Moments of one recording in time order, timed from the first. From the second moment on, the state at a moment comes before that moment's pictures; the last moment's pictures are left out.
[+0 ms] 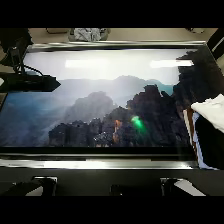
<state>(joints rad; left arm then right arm) -0.10 -1.17 1.41 1.21 -1.11 -1.50 -1.17 -1.22 1.61 -1.28 1.83 1.21</state>
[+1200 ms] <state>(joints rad) -0.12 -1.35 1.65 1.60 -1.18 -1.66 -0.47 -1.10 1.55 -1.32 1.15 0.98</state>
